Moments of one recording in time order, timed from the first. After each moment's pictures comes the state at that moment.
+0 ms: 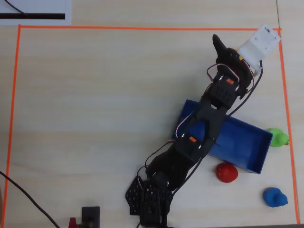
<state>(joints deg) 39.9 64.8 66.9 34.6 -77.4</state>
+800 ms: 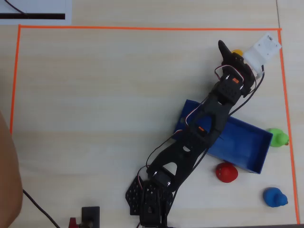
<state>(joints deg) 42.4 40.2 45.1 34.7 -77.4</state>
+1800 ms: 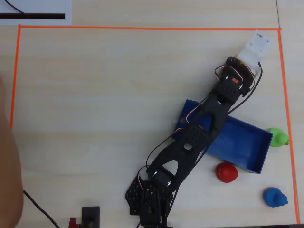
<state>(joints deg) 42.7 30.4 34.1 38.9 -90.0</state>
